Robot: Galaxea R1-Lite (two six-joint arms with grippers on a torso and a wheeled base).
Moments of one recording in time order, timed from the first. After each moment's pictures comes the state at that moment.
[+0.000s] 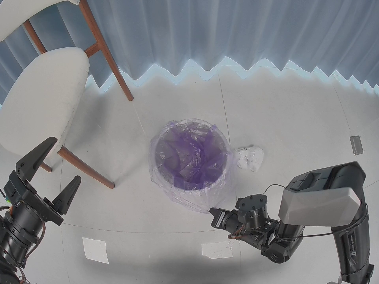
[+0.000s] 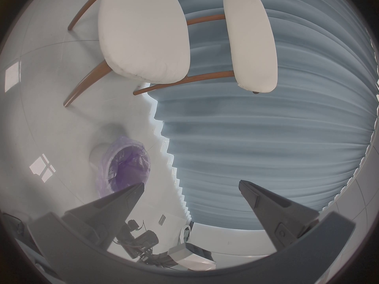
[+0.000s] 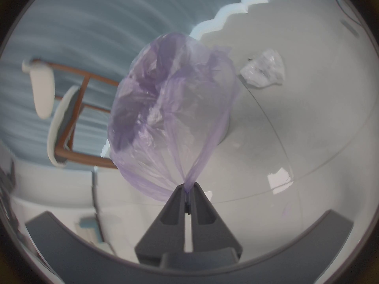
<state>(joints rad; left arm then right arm) -0.48 1.16 -0.02 -1.39 0.02 -1.34 0.71 2.43 -0.67 -1.32 -0.09 0.77</state>
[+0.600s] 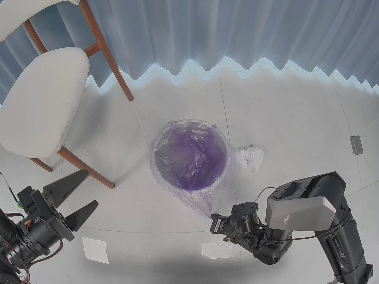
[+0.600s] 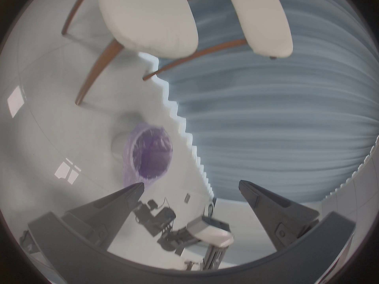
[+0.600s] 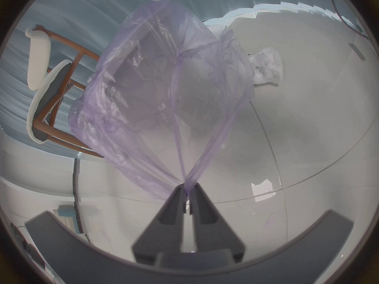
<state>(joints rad) -0.48 1.18 -0.02 -1.21 -0.12 -1.21 0.70 2.58 -0.76 -1.31 -0.16 0.63</state>
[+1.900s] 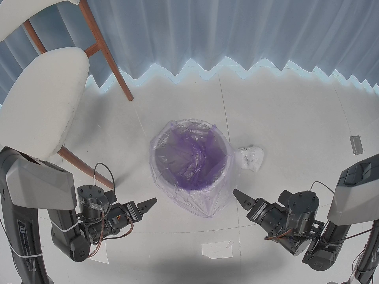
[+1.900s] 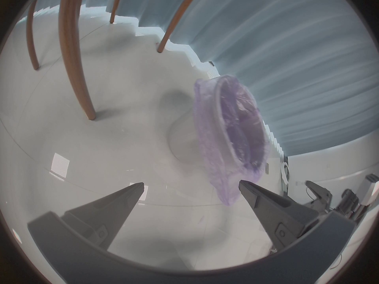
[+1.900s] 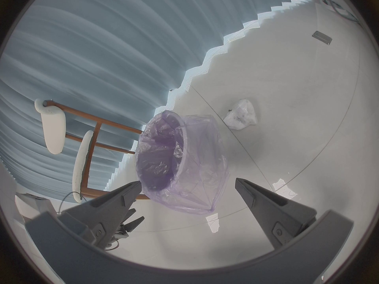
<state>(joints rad) -0.36 2.25 -0.30 -1.54 -0.16 -0.65 0.71 2.11 -0.27 -1.55 -0.29 0.86</state>
